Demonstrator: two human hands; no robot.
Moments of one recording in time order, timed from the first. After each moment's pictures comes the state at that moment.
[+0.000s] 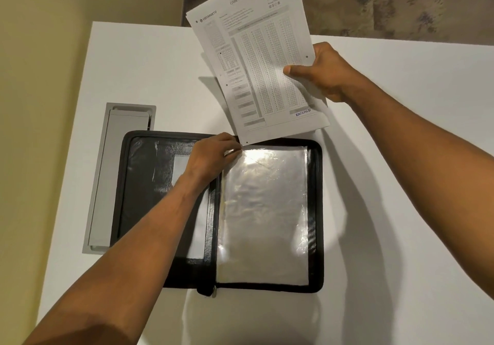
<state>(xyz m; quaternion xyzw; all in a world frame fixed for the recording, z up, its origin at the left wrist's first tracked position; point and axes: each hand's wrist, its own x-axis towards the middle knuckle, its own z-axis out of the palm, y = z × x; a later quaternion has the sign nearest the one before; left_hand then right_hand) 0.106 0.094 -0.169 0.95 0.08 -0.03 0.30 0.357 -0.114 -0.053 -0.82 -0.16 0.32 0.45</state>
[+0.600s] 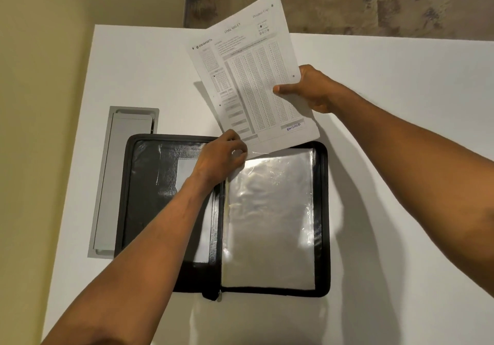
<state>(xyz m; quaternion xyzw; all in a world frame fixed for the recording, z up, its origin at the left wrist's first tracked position) 0.113 0.090 -0.164 0.94 0.08 -0.09 0.33 0.356 -0.096 -0.109 -0.74 -0.10 0.43 0.50</state>
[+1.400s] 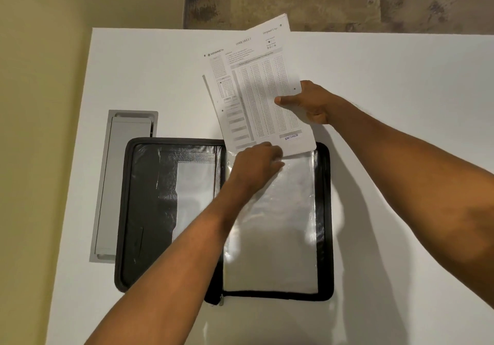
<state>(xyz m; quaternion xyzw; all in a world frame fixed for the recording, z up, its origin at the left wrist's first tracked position) 0.143 0.009 -0.135 0.94 0.07 -0.15 0.28 0.342 -0.106 -0.131 -0.70 -0.04 0.48 0.53</state>
